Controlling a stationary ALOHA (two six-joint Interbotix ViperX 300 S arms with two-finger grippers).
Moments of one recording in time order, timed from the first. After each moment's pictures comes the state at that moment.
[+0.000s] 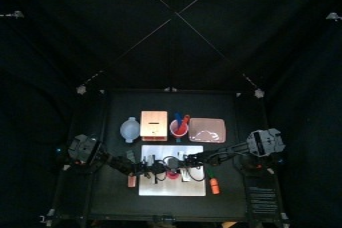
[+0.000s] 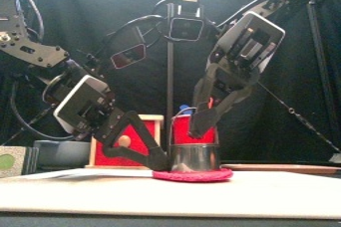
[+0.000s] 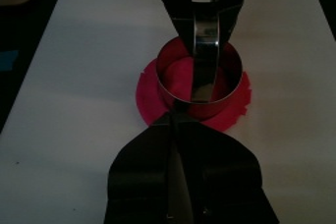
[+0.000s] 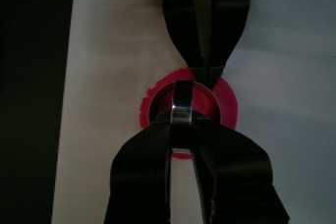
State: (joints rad) left arm -0.36 0.34 0.77 -0.72 -0.58 0.43; right arm 0.12 0.10 0.54 0.33 0.23 -0.24
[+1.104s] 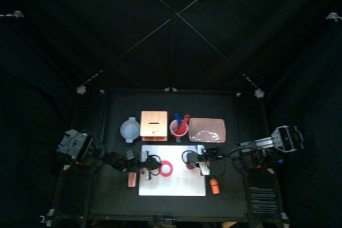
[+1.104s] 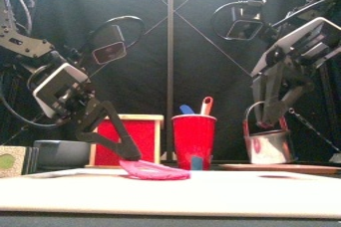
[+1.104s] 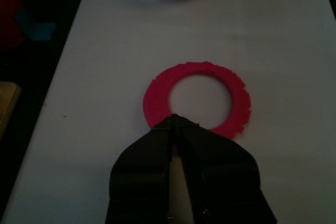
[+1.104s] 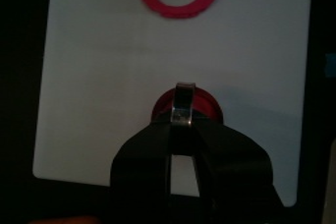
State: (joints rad) left arm -0.31 0.17 0.89 -0.74 -0.55 0.44; right arm 0.07 -0.16 0.86 0.25 0.27 -0.23
